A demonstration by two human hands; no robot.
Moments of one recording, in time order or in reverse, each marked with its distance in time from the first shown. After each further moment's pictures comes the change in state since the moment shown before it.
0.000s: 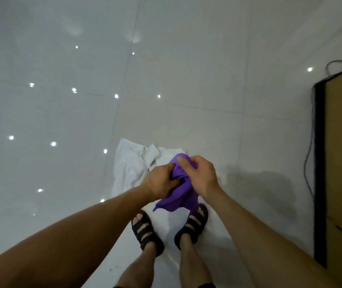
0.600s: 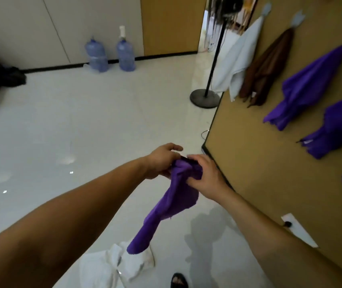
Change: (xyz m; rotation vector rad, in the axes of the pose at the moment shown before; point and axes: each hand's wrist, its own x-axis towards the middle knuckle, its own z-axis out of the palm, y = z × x) left_hand -0.148 0.401 -0.118 -0.199 -0.212 0.389; right_hand -0.209 -0.174 -0.282 -0.253 0.522 -0.463
